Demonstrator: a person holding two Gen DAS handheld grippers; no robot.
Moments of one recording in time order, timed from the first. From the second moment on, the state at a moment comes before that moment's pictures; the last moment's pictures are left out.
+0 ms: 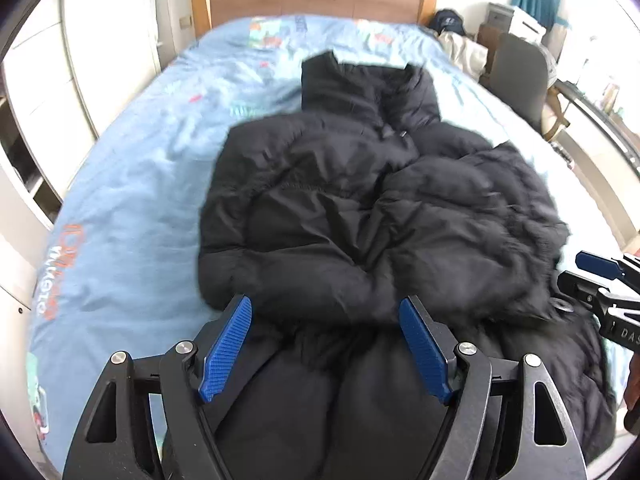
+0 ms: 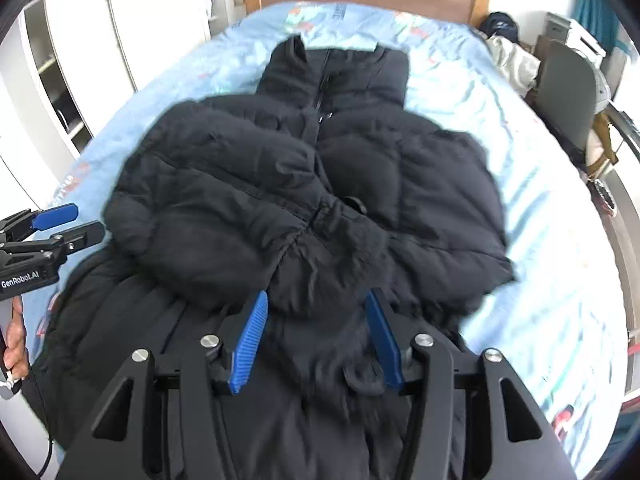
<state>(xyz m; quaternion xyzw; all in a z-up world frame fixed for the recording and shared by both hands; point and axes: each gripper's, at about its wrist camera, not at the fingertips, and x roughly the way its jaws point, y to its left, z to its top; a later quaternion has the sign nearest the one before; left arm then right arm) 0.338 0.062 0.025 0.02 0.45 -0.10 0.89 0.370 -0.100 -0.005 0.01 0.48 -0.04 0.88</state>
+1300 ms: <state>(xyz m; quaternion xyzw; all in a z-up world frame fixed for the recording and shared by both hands) 0.490 0.161 0.129 -0.06 0.42 -0.04 0.91 0.430 -0.286 0.133 0.06 0.34 -0.10 0.93</state>
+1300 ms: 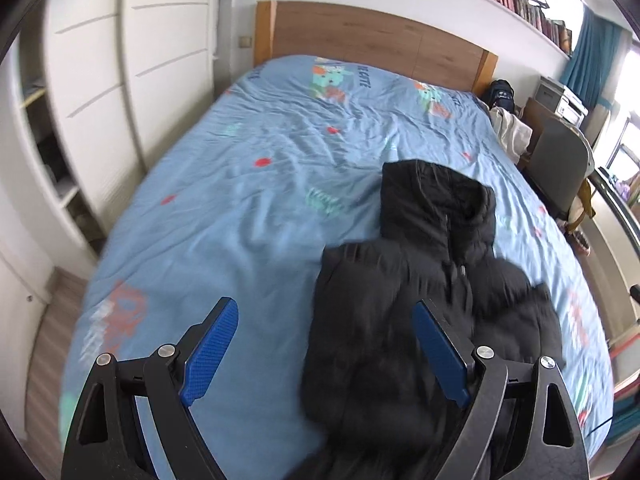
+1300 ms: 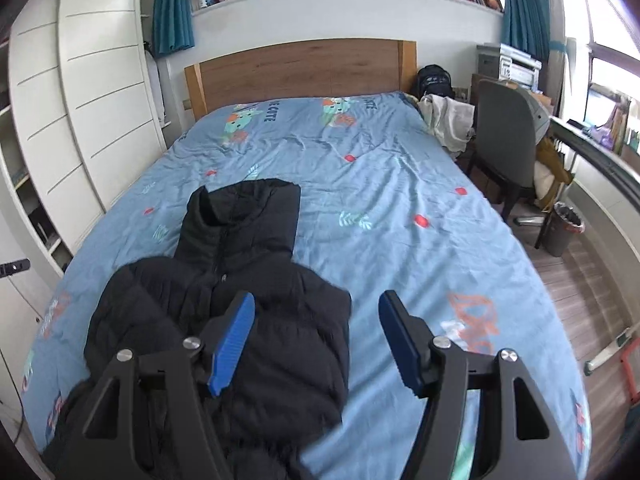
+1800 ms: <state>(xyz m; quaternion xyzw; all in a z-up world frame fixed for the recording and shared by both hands) 0.746 0.088 0.035 -0.16 0.47 -0.10 0.86 0.701 -0.325 0.013 0.18 0.38 -0.04 0.91</state>
